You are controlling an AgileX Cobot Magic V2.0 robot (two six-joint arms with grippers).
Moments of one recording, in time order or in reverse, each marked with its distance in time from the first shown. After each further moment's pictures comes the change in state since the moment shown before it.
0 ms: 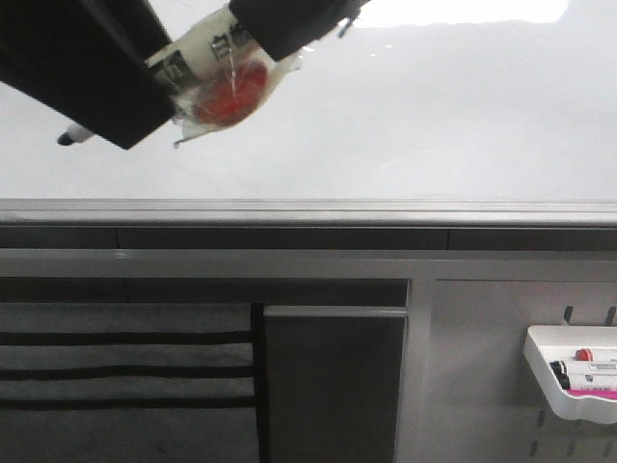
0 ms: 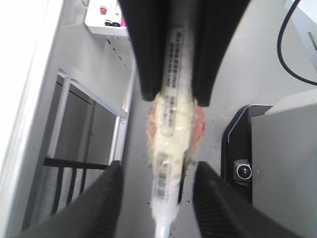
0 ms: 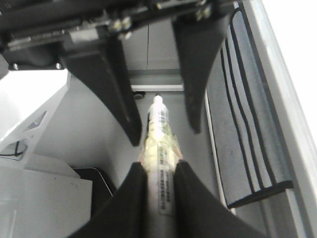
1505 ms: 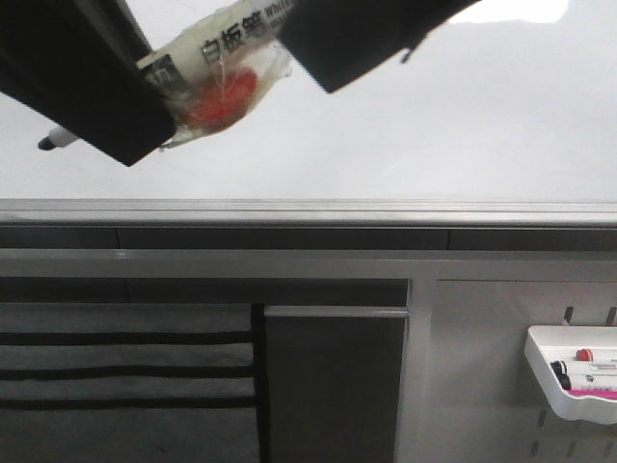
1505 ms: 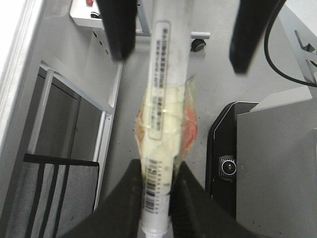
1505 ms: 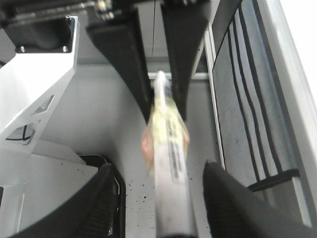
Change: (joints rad) left arm -0.013 0.023 0.013 -0.025 0.022 -0.002; right arm -0.014 -0.009 0.005 -0.015 0.050 0.006
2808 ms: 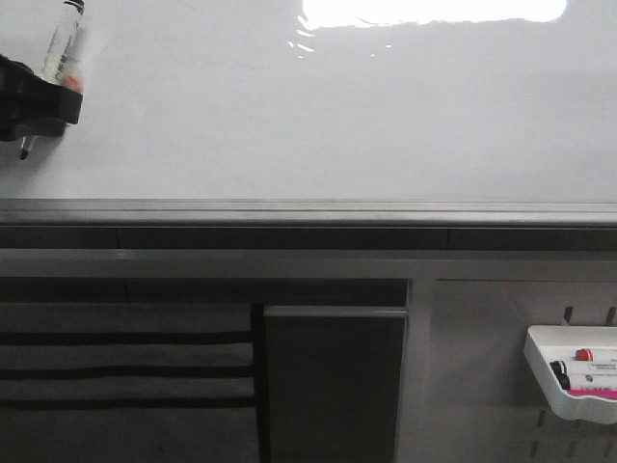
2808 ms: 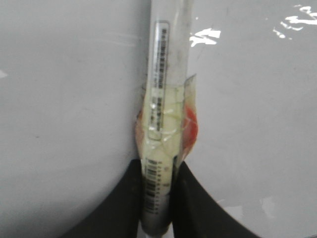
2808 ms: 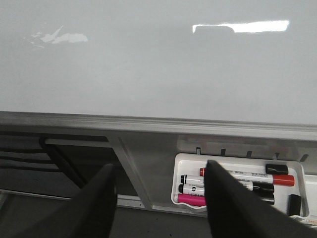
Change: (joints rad) left arm 0.474 0.260 0.329 0.340 -1.191 -0.836; right arm -0.565 -0.651 0.509 -0.524 -0.376 1.117
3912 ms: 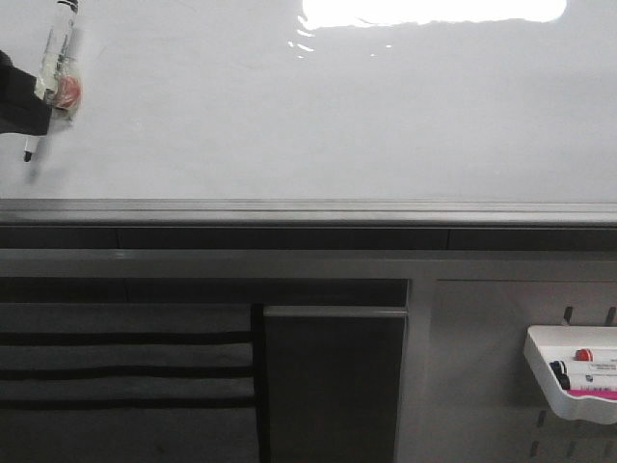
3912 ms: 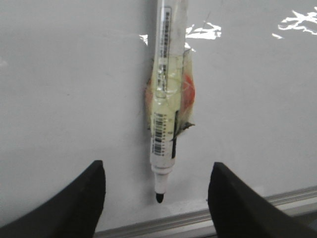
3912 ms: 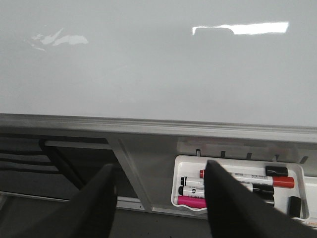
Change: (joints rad) left arm 0.000 -0.146 0.066 -0.037 0.104 0.000; right arm 0.000 0.000 0.000 0.000 -0.006 0.002
